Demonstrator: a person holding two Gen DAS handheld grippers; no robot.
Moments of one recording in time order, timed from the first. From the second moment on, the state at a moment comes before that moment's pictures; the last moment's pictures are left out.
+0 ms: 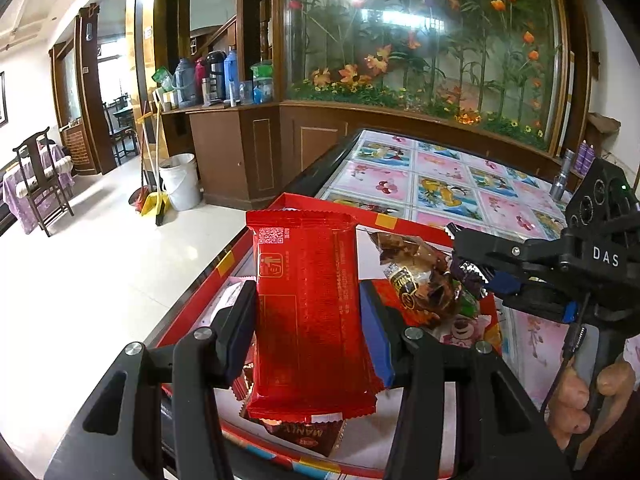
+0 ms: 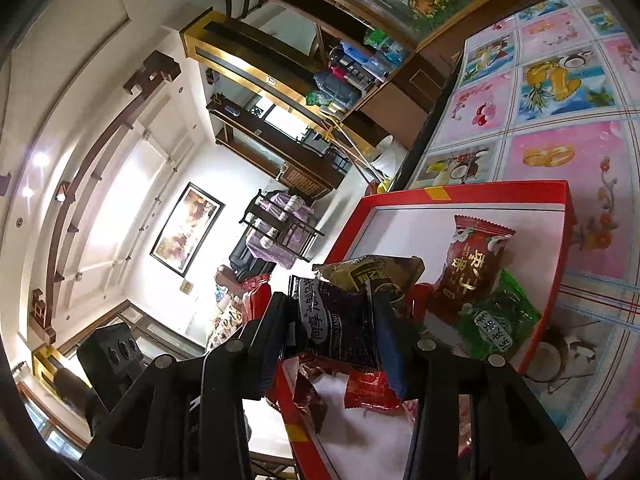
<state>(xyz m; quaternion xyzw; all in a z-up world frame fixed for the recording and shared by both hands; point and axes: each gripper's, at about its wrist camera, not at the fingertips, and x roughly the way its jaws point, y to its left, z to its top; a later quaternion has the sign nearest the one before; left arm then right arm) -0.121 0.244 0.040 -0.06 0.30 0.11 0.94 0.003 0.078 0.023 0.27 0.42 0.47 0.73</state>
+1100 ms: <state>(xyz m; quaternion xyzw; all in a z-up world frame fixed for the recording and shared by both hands) -0.097 0.247 0.025 -0.04 0.32 0.13 0.94 0.006 0.099 0.028 0.21 0.41 0.43 0.77</state>
